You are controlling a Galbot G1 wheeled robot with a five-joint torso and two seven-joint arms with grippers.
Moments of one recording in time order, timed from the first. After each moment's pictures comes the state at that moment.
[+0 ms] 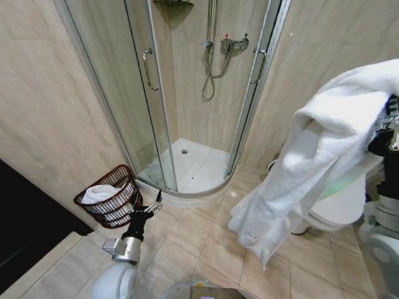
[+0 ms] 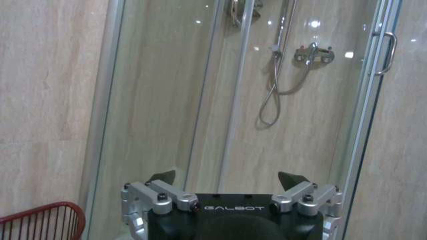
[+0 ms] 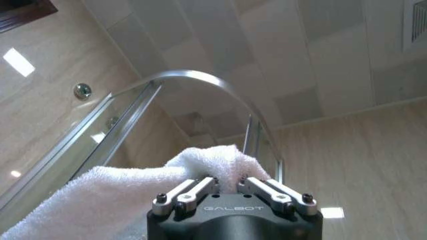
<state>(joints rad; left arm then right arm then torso) 1.76 -1.61 -0.64 -2.29 -0.22 0.00 0.13 -1.42 1.00 1.12 2.50 0.65 0.25 -0.01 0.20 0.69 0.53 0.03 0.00</state>
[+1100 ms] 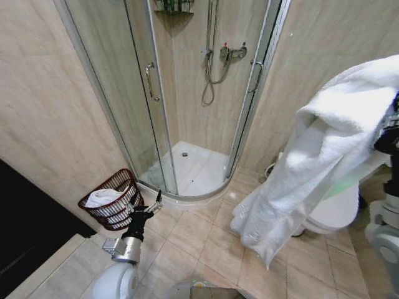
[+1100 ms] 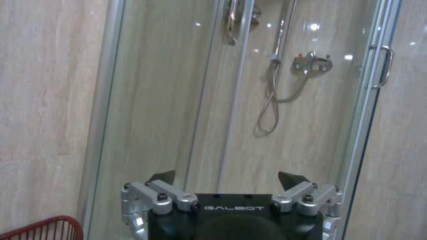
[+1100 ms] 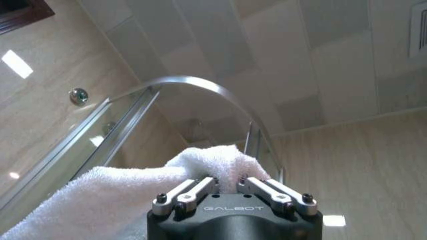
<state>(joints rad) 1.76 -1.61 -0.64 -2.29 -0.22 0.00 0.13 -1.42 0.99 1.14 2.50 0.66 0.26 -0.02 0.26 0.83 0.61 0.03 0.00</state>
